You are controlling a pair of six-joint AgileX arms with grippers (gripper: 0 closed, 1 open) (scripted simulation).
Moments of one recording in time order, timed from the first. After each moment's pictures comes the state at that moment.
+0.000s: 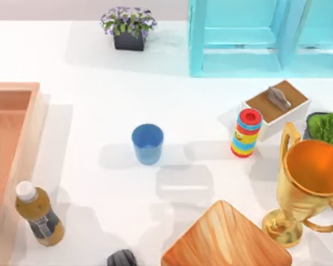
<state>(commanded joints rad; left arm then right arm) 0.41 1.46 1.10 -1.21 0.01 0.42 0.00 0.00 0.00 0.00 0.00 0.00</state>
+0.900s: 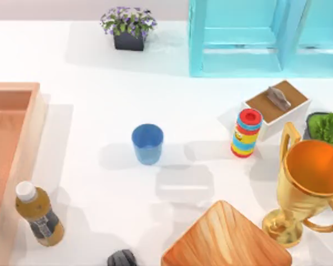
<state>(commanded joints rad) 0.41 1.46 1.04 -1.16 0.01 0.43 0.00 0.00 0.00 0.00 0.00 0.00</state>
